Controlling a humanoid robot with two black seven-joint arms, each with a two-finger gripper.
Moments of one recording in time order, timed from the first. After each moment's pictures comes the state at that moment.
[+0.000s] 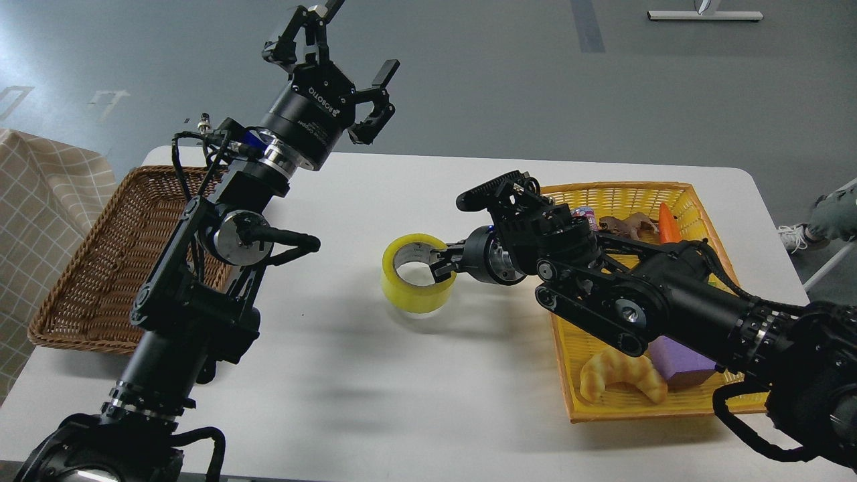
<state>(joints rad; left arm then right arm) -0.52 -0.04 -1.43 -1.26 0.68 -0.33 -0.01 0.99 0.00 0.31 0.94 -1.77 0.49 -0.15</state>
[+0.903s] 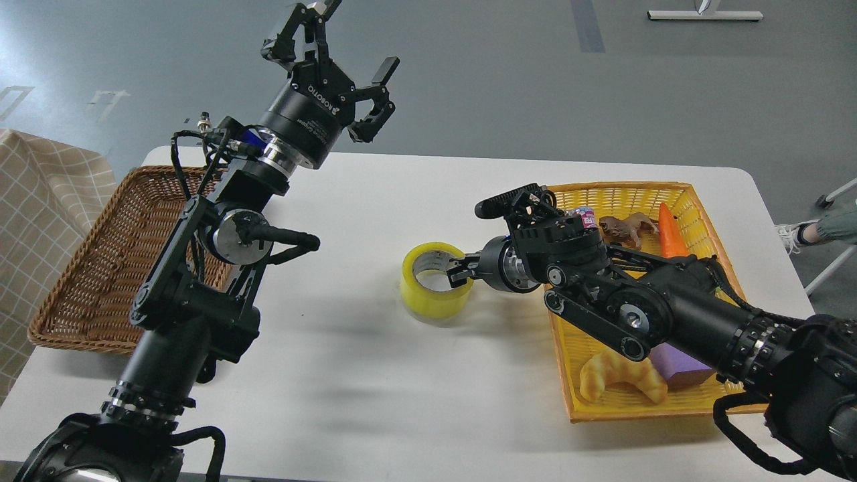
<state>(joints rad) -0.52 -0.04 -1.43 -1.26 0.68 -0.33 -0.01 0.95 0.00 0.35 0.88 -1.76 0.49 -0.16</state>
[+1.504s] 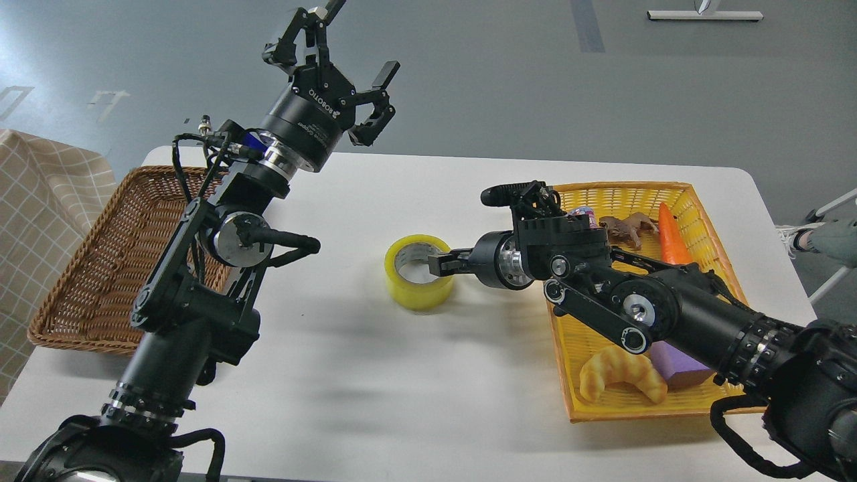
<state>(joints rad) -0.51 -0.04 -1.43 -1.26 0.68 -0.33 -0.01 0.93 0.00 0.40 0.89 -1.60 0.45 -0.16</state>
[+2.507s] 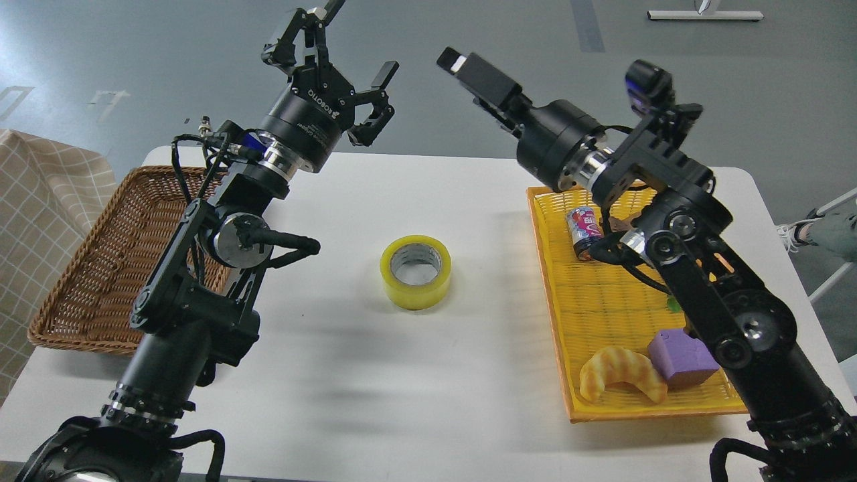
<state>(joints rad) -0.50 -0.04 -1.43 -1.26 0.68 -0.34 -0.02 0.59 0.00 1.26 1.49 -1.56 0.30 -0.15</state>
